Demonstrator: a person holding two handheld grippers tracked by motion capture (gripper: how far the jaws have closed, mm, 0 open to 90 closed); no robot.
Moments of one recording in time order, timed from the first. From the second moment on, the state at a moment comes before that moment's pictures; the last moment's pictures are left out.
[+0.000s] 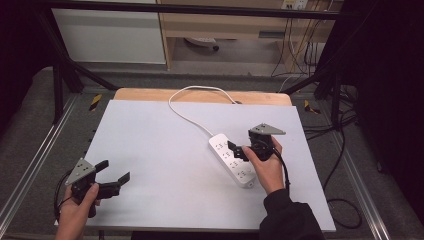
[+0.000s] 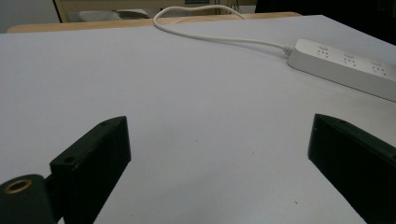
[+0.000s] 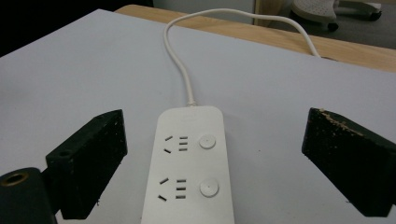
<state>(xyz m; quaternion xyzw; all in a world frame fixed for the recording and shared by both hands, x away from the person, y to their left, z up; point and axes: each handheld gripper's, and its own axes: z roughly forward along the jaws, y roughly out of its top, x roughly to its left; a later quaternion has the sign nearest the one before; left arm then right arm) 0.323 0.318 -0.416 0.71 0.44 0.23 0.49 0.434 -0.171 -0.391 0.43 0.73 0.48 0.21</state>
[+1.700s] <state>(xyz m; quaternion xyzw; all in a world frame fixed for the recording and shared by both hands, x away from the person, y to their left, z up) 0.323 0.316 -0.417 0.71 0.44 0.23 0.49 0.354 -0.267 -0.371 0.44 0.69 0.51 0.28</state>
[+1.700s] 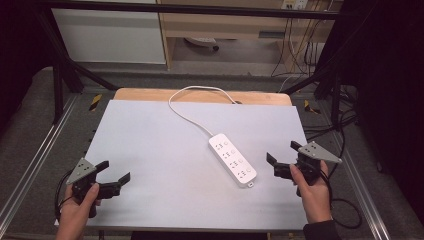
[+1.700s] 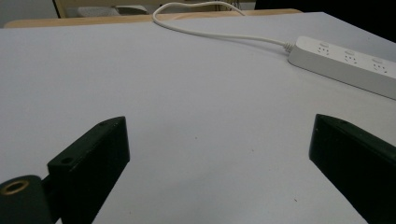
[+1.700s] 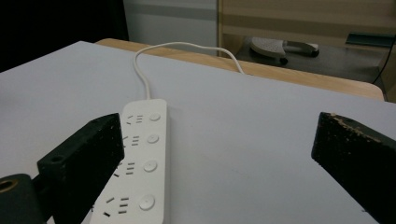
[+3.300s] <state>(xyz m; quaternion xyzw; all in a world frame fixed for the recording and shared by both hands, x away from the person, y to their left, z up) 0.323 0.316 -0.416 0.72 0.44 0.23 0.49 0.341 -0.287 -0.447 0.46 0.72 0.45 0.25</state>
